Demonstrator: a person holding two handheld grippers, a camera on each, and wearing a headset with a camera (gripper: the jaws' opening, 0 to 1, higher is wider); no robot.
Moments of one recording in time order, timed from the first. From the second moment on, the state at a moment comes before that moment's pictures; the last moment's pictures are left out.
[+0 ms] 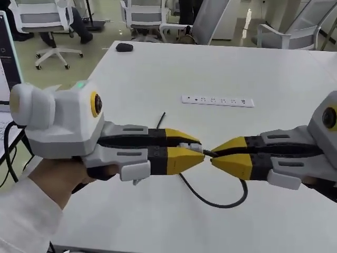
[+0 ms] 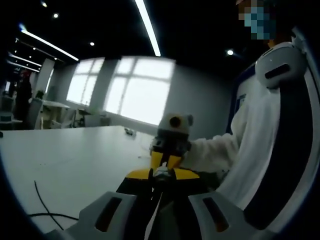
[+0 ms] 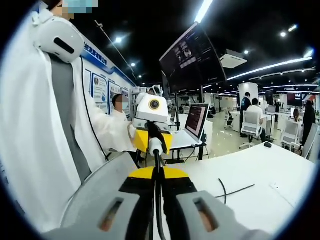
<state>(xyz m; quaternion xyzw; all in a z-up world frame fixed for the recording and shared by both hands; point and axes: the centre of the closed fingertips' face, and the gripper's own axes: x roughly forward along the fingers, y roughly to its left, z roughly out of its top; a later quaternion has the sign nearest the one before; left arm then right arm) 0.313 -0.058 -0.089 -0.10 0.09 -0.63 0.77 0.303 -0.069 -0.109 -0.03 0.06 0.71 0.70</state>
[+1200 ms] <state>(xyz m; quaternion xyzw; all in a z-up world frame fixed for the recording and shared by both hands) 0.329 -0.042 -0.099 -0.13 0.09 -0.59 0.79 0.333 -0.133 -0.178 -0.08 0.15 0.64 0.75</state>
